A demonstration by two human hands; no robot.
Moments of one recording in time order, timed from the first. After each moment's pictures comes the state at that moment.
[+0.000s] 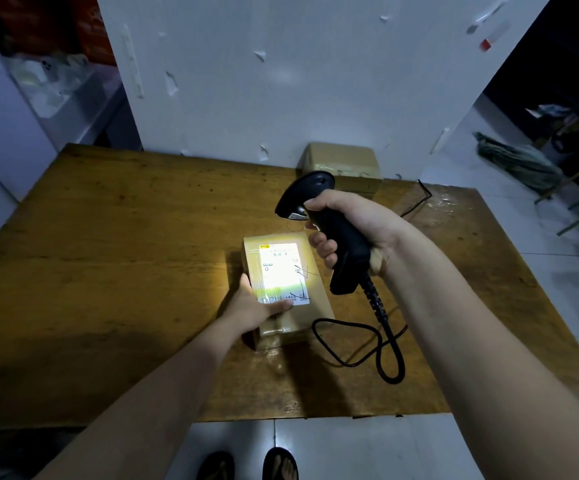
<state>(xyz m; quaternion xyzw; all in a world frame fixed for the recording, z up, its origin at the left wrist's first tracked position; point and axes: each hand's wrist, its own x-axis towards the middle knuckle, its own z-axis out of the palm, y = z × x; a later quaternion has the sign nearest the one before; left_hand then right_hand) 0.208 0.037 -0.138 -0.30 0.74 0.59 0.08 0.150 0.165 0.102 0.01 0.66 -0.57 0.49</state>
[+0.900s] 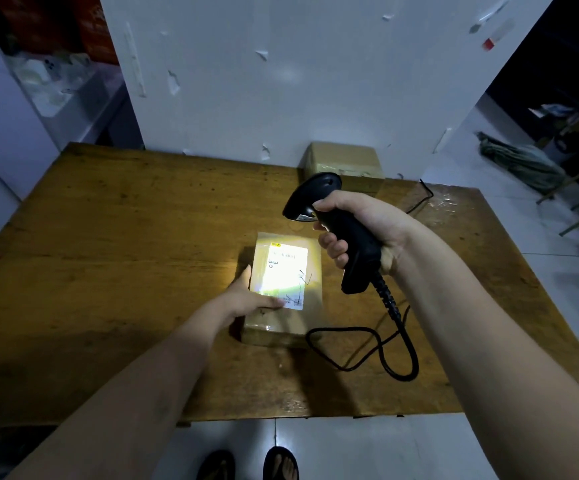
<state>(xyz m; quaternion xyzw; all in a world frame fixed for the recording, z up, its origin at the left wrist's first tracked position) 0.202 0.015 -0.119 -0.28 0.71 0.62 0.17 0.142 0.173 0.101 0.01 0.67 -0.56 0.49</state>
